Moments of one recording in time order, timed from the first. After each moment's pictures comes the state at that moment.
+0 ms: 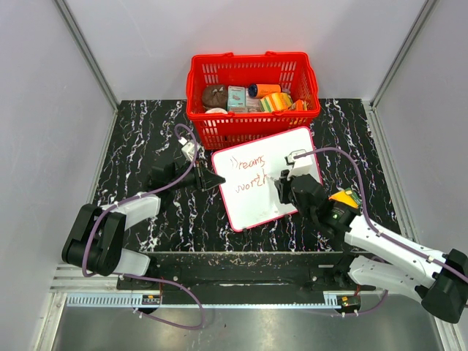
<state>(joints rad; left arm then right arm) -0.31 1.40 0.54 0.56 0.79 -0.43 0.86 0.95 0.69 -0.15 0.45 0.35</state>
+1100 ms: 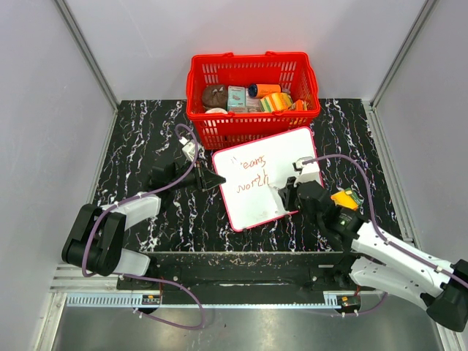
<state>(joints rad) -0.31 1.40 0.54 0.56 0.79 -0.43 0.86 0.86 0.63 -0.24 0.40 0.45</state>
